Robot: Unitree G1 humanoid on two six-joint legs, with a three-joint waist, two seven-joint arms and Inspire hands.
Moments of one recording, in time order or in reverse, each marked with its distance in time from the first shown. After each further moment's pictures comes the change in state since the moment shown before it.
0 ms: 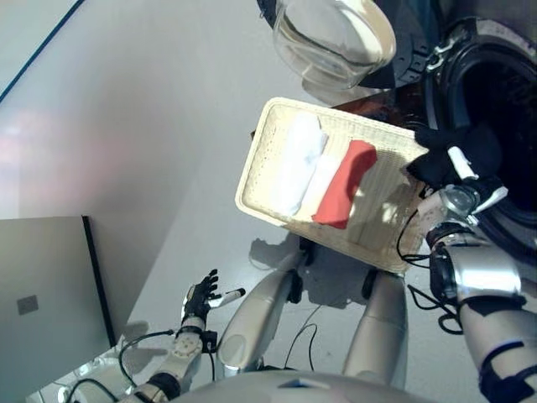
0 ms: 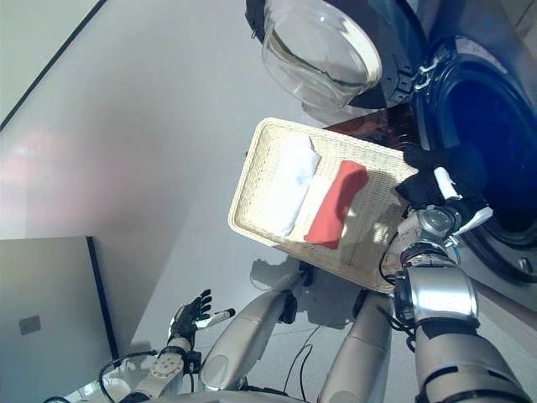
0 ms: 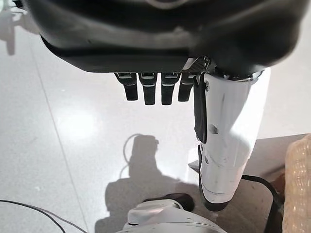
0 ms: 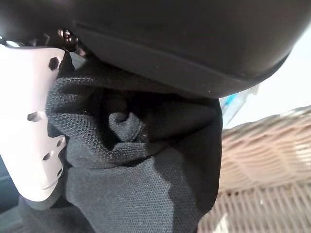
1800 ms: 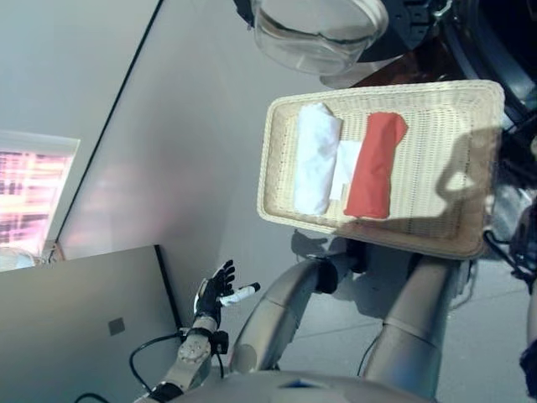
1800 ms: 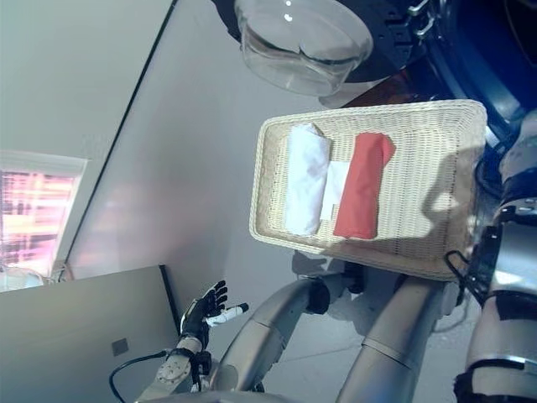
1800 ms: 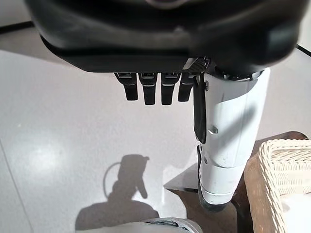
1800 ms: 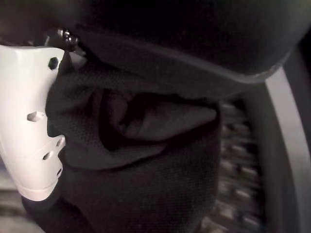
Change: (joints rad) left arm 0.086 -0.012 -0.026 -0.192 -0.051 -0.064 -0.034; right arm -0.363 -0.406 0.031 -0.267 -0.026 -0.122 -0.196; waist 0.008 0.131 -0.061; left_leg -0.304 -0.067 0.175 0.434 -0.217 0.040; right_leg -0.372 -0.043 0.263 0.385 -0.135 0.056
